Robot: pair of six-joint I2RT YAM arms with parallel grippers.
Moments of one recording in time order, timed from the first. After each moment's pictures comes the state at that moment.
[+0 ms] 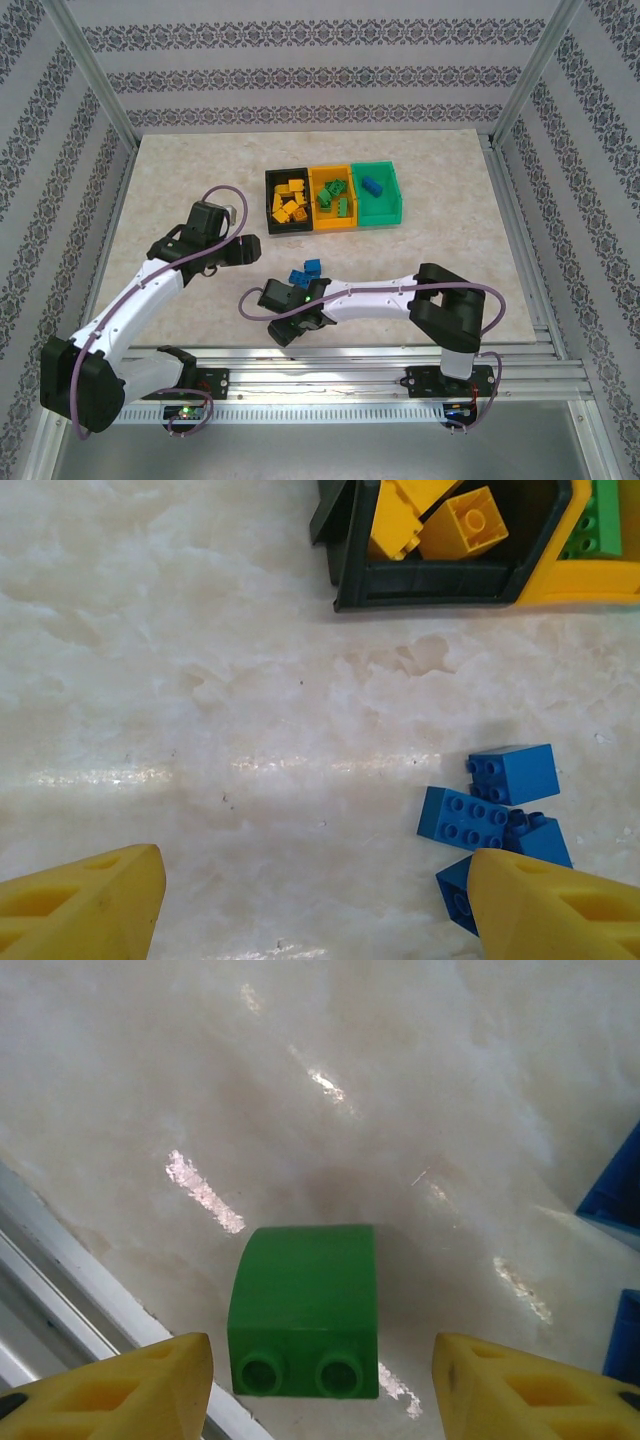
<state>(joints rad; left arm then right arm) -0.31 1.14 0.86 -0.66 0.08 -0.42 1.23 1.84 1.16 -0.54 0.01 0.46</state>
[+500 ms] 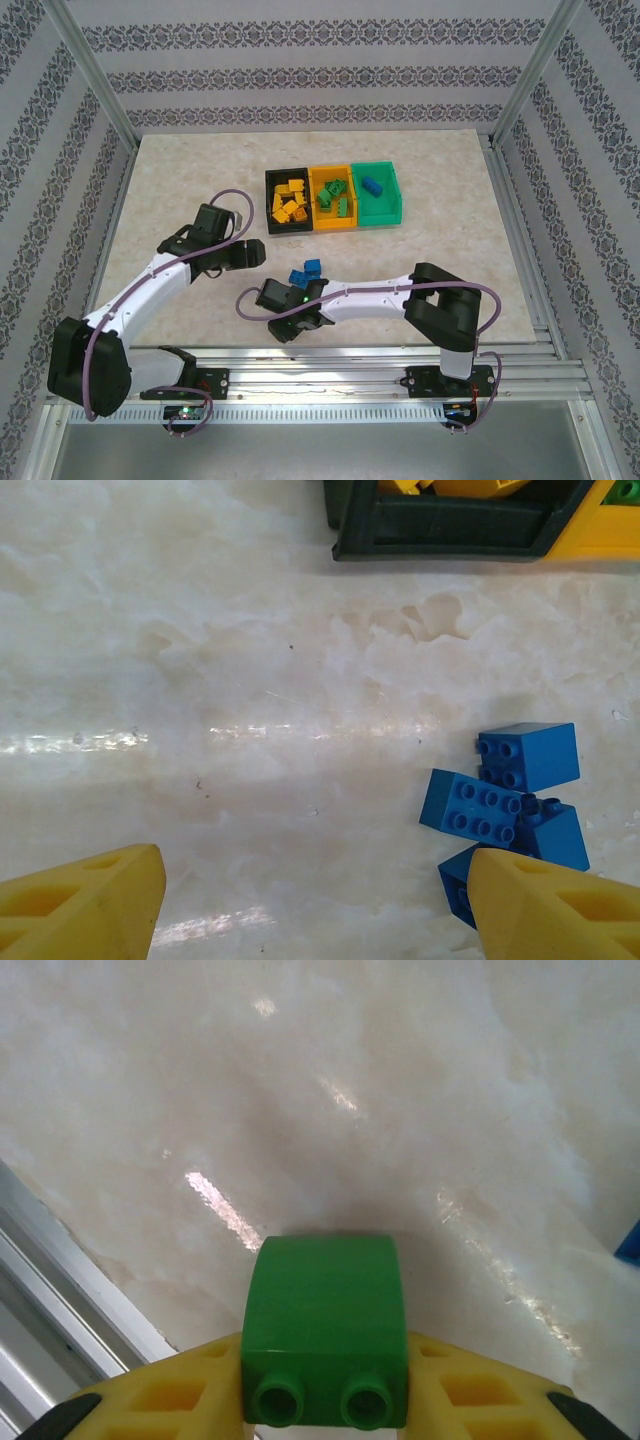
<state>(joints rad) -0.30 1.23 0.82 -0.60 0.16 -0.44 1.22 1.85 1.16 -0.50 -0.01 0.46</state>
